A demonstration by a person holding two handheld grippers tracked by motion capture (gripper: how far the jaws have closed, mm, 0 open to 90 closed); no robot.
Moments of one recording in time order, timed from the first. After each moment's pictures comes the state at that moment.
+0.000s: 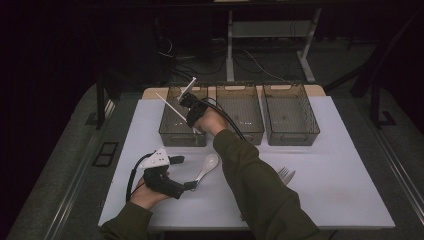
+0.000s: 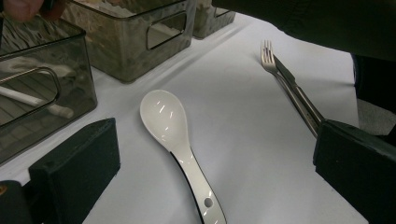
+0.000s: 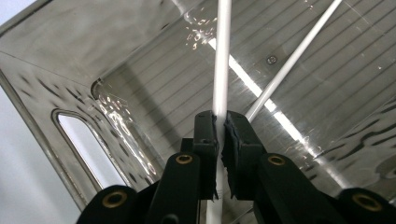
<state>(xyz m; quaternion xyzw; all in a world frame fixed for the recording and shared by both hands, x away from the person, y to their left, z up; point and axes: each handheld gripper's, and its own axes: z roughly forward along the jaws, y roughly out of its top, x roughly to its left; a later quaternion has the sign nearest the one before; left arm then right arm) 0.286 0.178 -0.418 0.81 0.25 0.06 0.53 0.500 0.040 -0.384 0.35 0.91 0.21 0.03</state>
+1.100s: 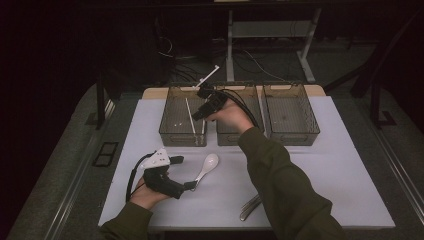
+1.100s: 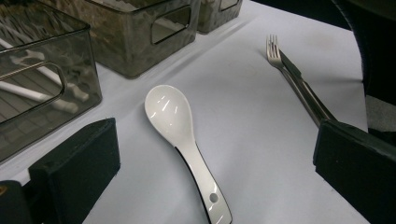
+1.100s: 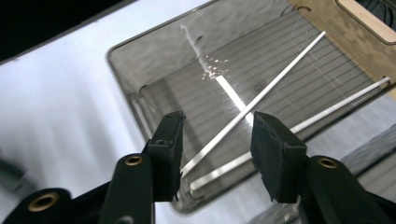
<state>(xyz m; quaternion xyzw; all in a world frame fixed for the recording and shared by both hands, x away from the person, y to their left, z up) 0.286 0.178 -0.420 0.81 0.26 0.07 0.52 0.474 -0.024 -0.328 0.27 0.90 0.33 0.04</state>
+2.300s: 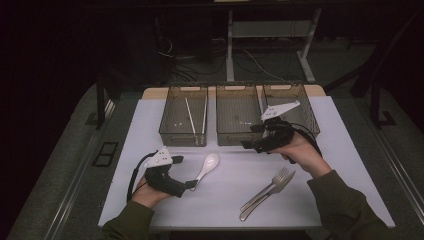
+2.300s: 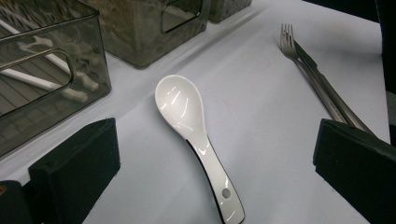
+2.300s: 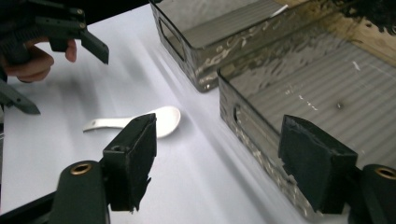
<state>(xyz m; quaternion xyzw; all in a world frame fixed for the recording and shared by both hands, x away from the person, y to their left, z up) 0.289 0.175 -0.423 0.82 0.27 0.08 0.50 0.365 -0.186 -0.355 0.28 0.85 0.44 0.06</state>
